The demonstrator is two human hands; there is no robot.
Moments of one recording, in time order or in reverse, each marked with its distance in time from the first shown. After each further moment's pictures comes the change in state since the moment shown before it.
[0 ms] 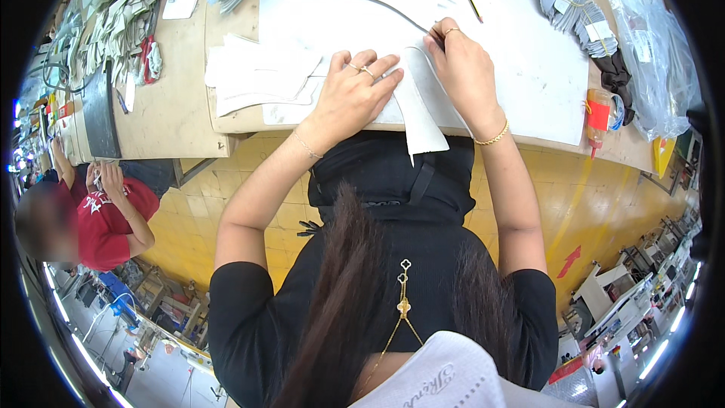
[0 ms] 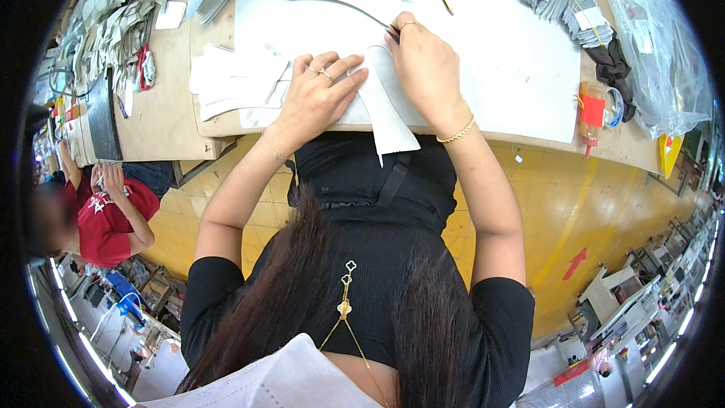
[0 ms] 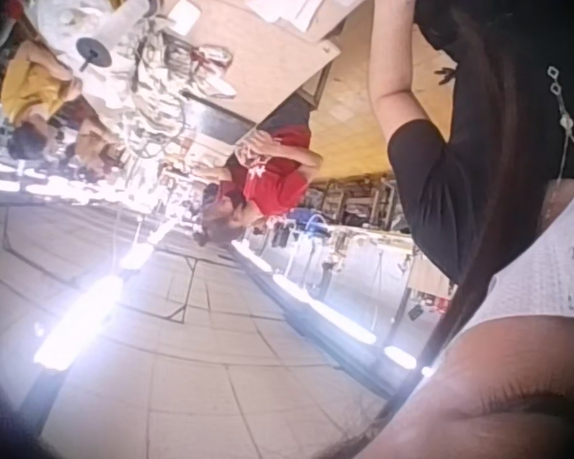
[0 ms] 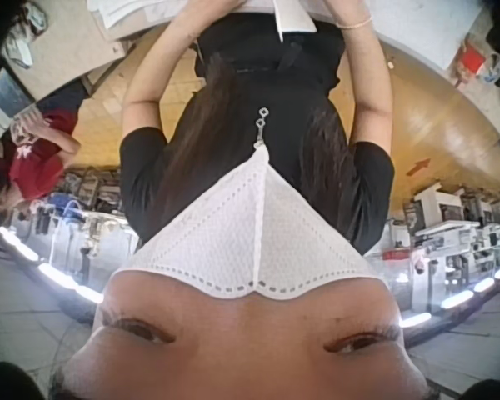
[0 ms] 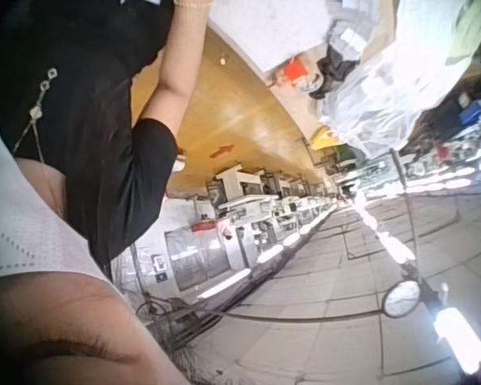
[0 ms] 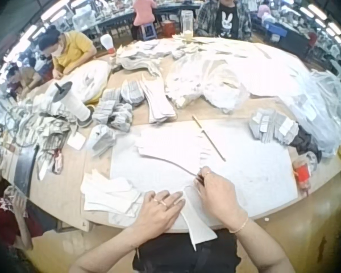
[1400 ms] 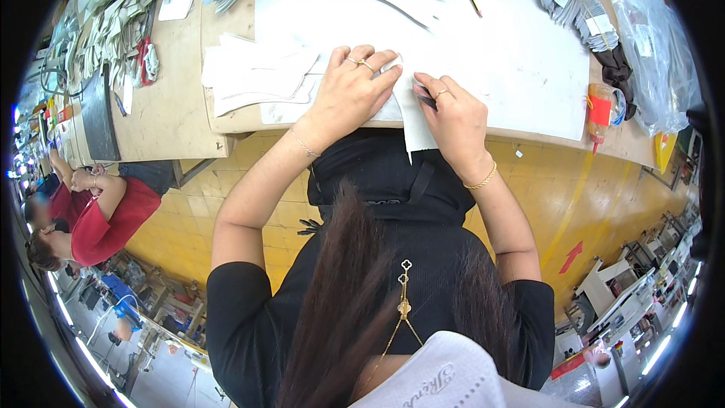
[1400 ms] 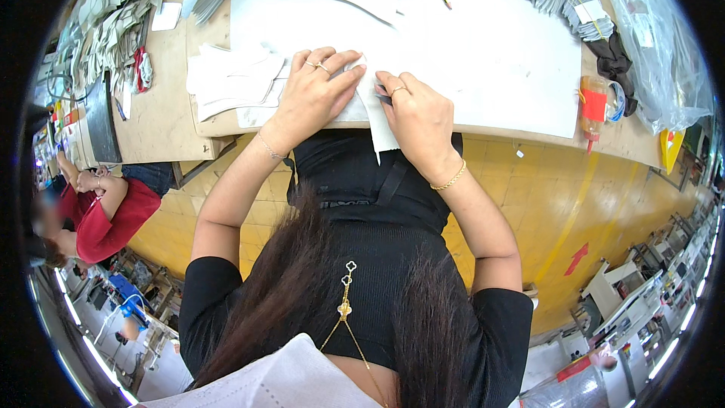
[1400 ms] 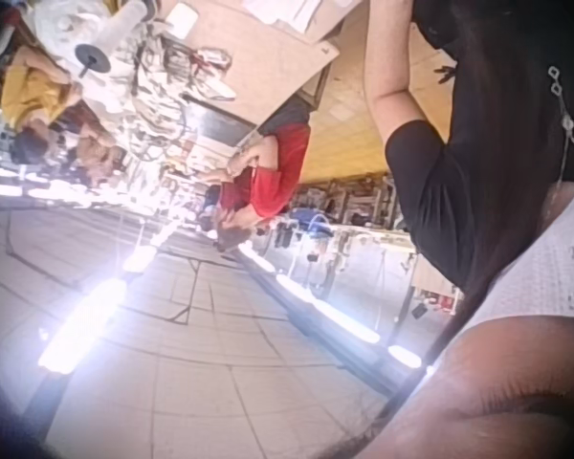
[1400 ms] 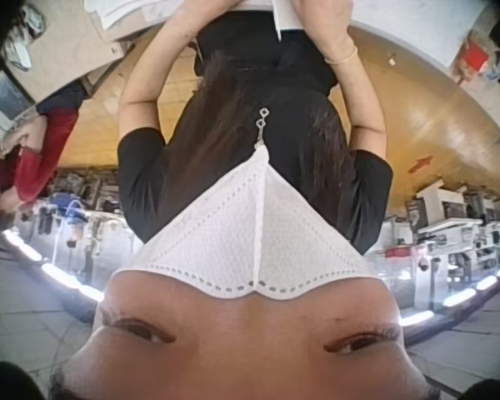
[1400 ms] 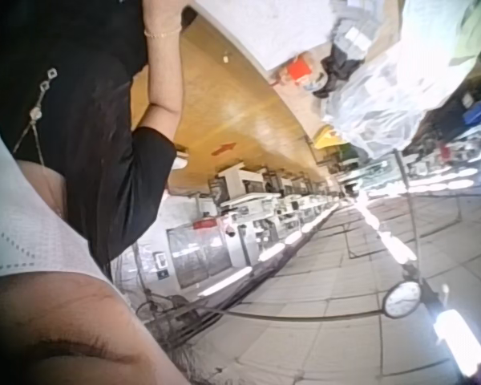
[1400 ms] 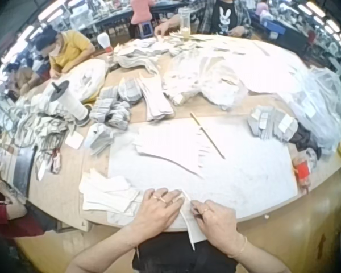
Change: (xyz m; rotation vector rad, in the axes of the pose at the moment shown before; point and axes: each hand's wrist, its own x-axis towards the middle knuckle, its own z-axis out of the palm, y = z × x) left_hand 0.008 -0.007 0.002 -0.002 -0.015 0.017; right_hand -0.062 -0.007 0.010 -0.036 0.106 -0.163
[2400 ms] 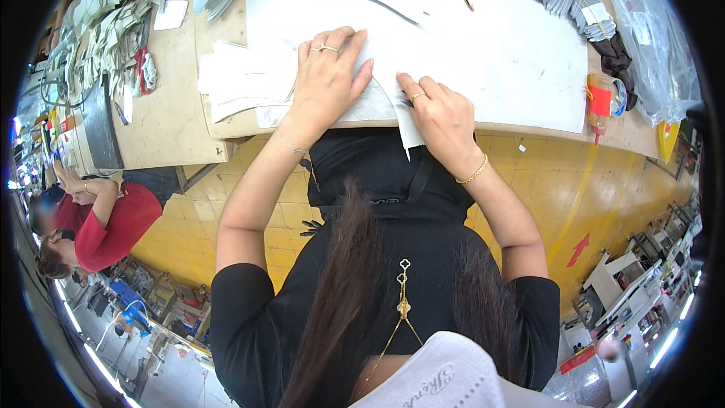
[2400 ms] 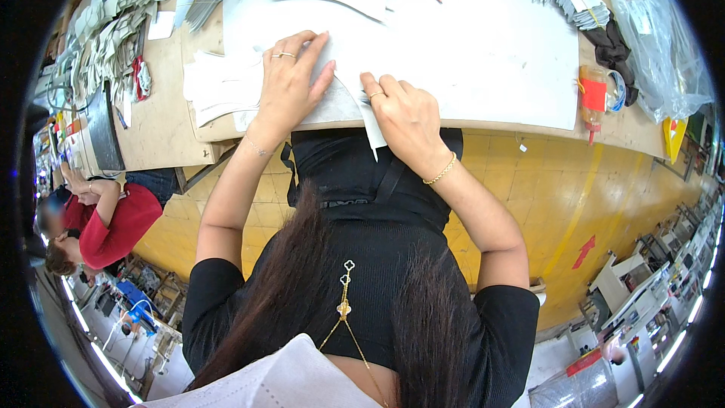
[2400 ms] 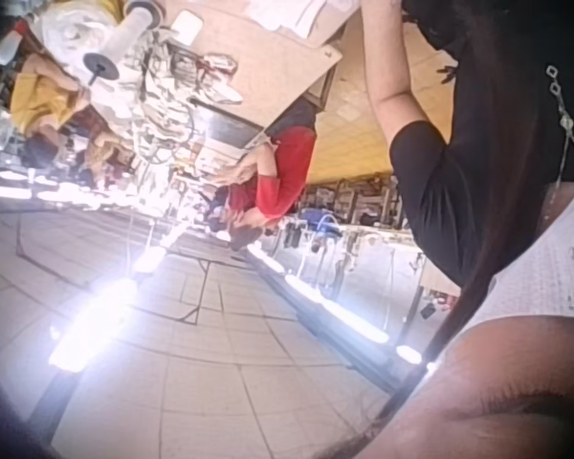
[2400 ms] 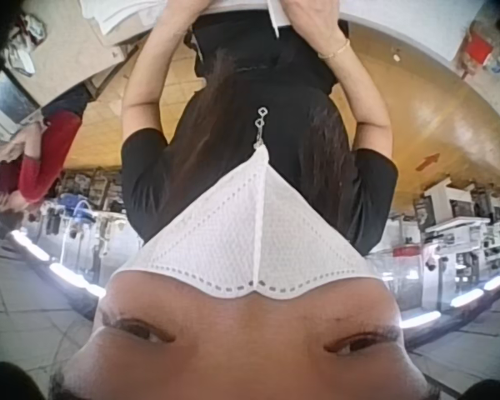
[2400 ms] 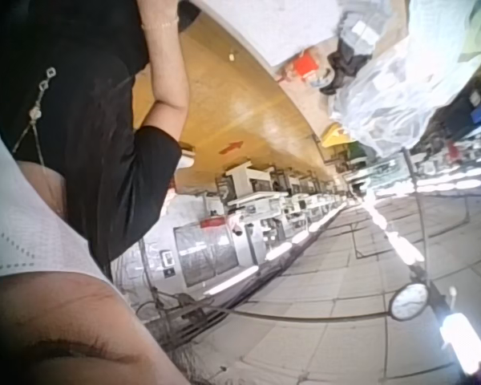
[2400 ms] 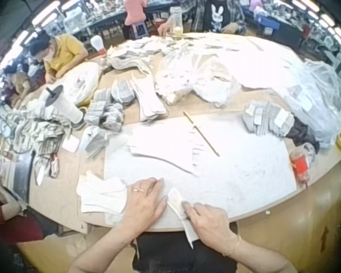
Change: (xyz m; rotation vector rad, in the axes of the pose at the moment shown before) left_hand 0.005 -0.010 -0.010 -0.005 0.051 -0.205; right_hand -0.005 0.003 0.011 -0.176 -0.055 -0.160
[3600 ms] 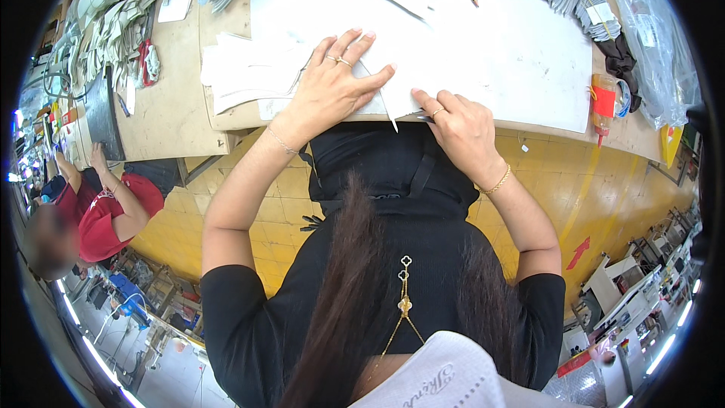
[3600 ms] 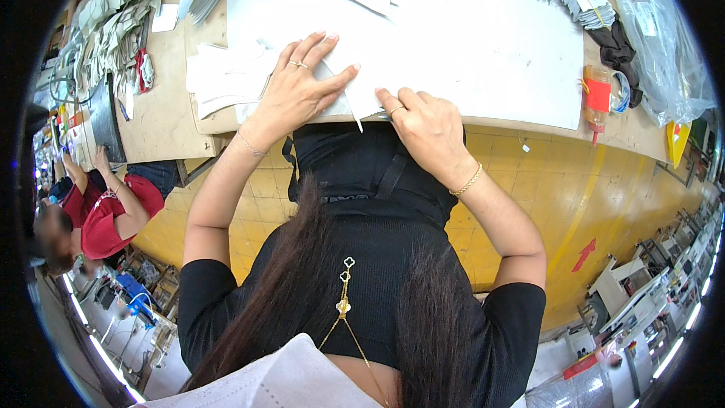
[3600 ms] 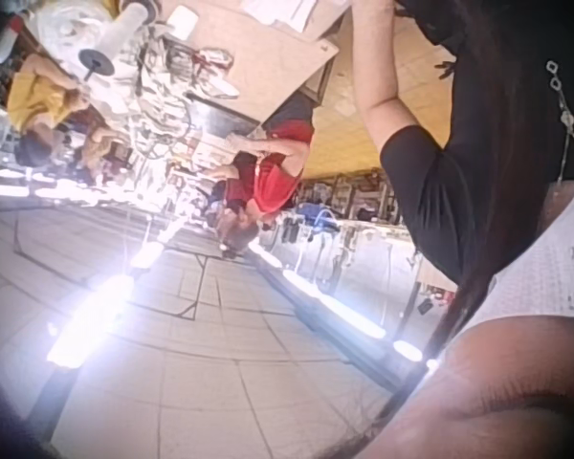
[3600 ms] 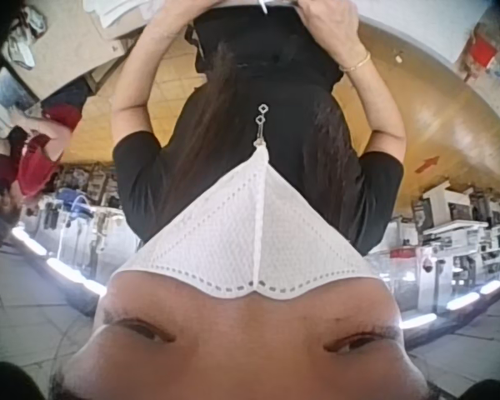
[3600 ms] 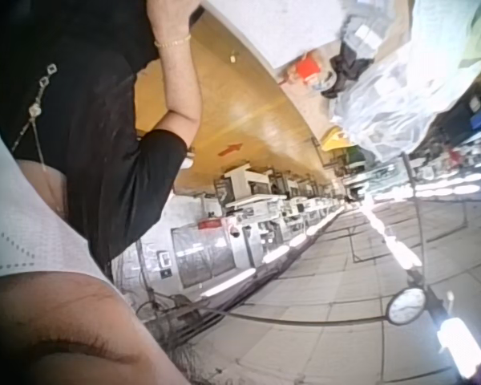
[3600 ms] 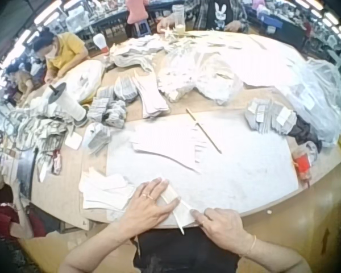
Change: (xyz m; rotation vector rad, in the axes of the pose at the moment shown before) left_hand -0.018 -0.006 -0.006 0.131 -0.280 0.215; right_hand -0.024 0.015 -0.024 0.054 -0.135 -0.063
